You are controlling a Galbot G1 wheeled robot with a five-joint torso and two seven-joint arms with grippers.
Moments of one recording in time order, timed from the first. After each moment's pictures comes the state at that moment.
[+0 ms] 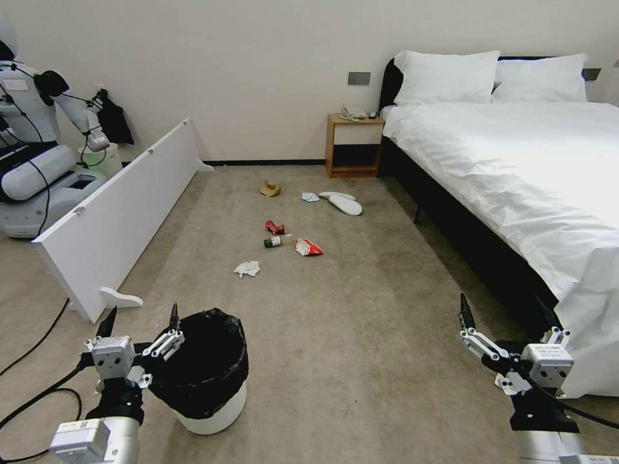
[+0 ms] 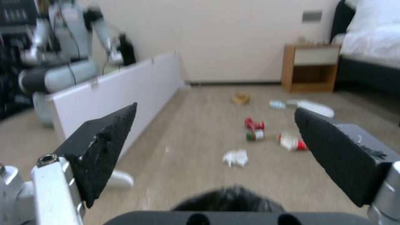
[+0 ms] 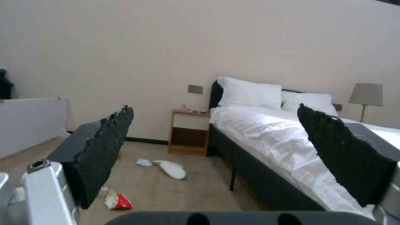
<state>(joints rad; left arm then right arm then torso) 1.63 -1.58 -0.77 -2.38 -0.06 0.18 0.03 -1.69 1.57 0.76 2.38 0.04 0.17 -0.10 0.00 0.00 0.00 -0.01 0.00</state>
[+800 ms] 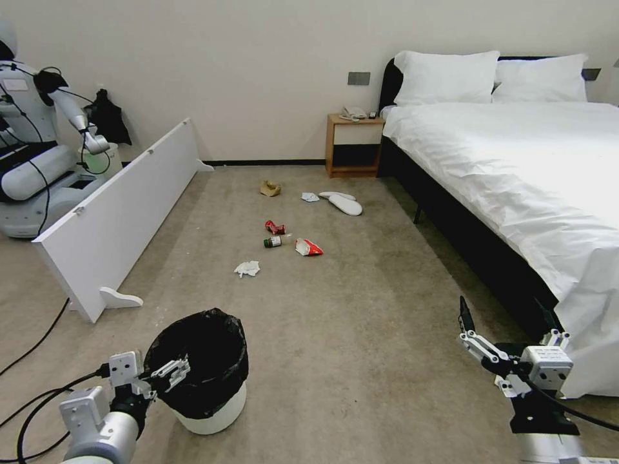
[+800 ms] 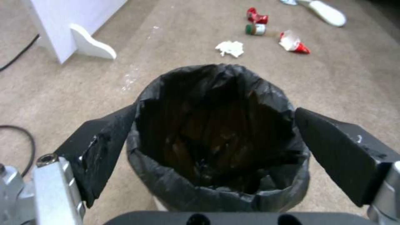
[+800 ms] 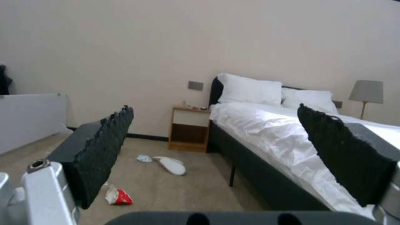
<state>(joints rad) 1.56 -1.46 -0.81 -2.34 -0.40 0.71 -0.14 -1.70 1.57 0.76 2.38 0.04 0.17 -0.10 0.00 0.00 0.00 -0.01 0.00</state>
